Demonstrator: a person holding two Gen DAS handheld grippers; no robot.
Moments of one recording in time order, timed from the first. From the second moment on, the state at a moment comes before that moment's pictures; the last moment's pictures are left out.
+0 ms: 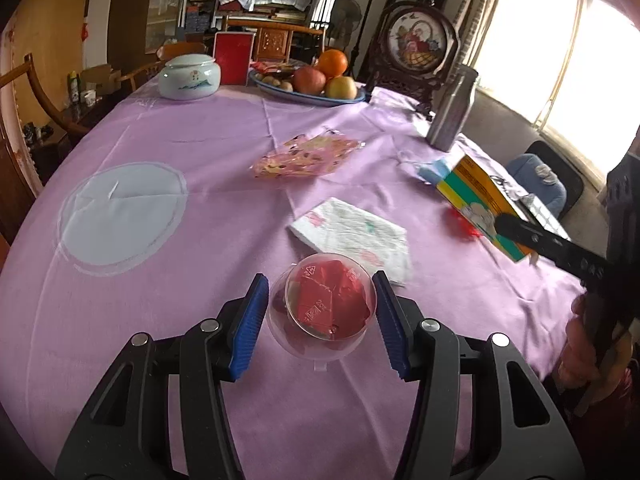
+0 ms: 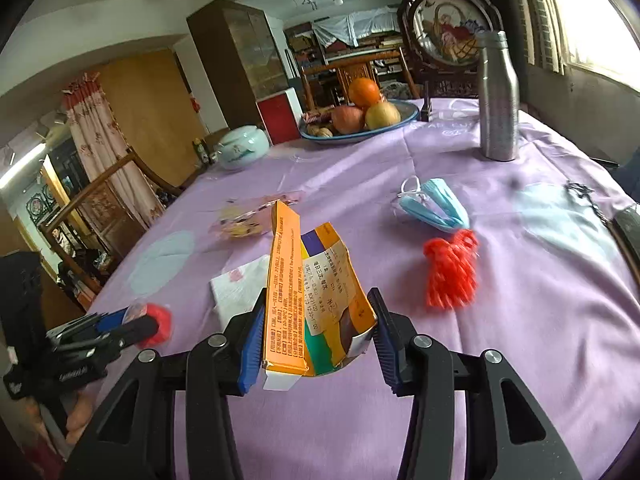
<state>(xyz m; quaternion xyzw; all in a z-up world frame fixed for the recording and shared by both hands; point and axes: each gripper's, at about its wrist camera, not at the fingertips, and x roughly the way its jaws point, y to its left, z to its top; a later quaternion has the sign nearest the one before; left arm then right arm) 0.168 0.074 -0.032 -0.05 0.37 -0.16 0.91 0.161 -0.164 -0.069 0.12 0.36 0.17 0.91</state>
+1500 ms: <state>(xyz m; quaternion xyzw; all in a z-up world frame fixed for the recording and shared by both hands) 0.032 -0.247 -0.027 0.09 0.36 -0.41 0.83 -0.136 -0.476 -0.125 0.22 0.31 -0.11 0.92</state>
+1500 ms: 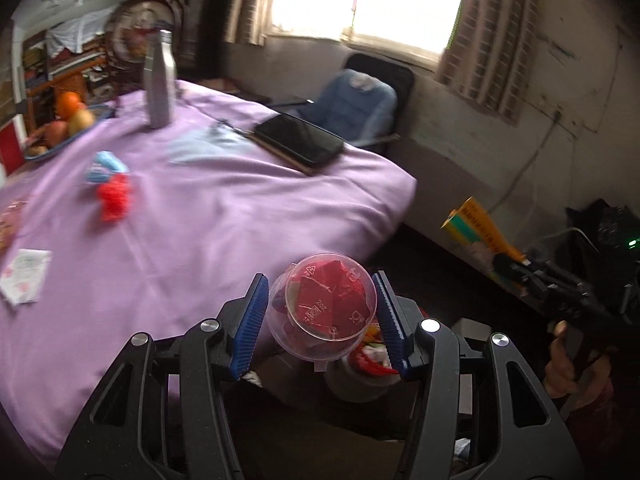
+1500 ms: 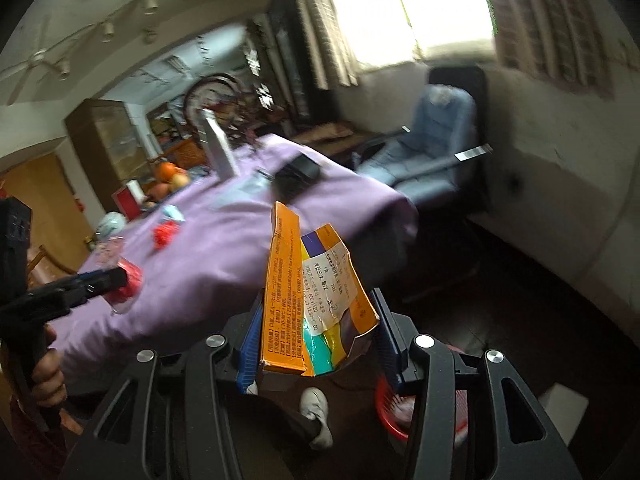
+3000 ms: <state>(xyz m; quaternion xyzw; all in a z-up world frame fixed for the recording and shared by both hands) 0.016 -0.466 -0.197 0.22 0.48 -0.51 0.68 -0.166 -0.583 -0.304 0.32 0.42 -0.23 0.82</state>
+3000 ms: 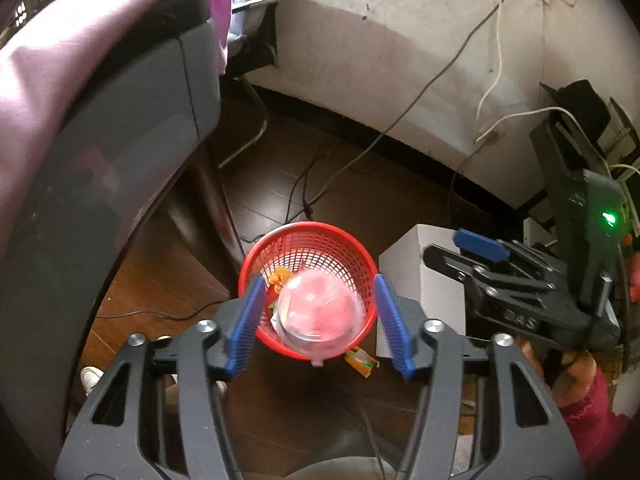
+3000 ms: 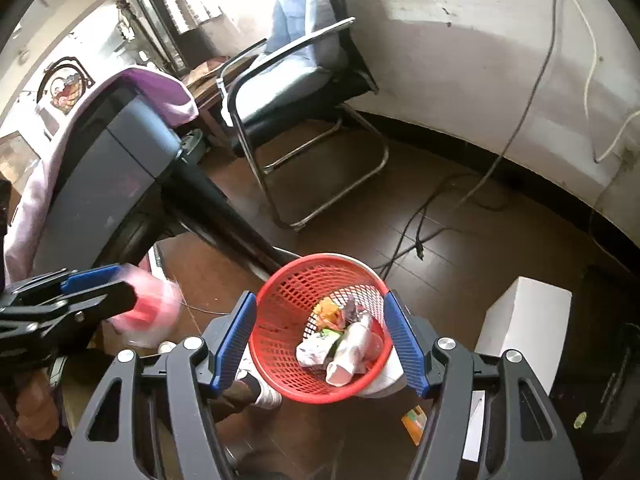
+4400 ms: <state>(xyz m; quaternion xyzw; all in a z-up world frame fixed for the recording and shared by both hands) 0.046 -0.297 -0.069 0.14 0.34 -0.38 0.85 -0.150 -0.489 -0.191 0.24 0.38 -0.16 0.88</state>
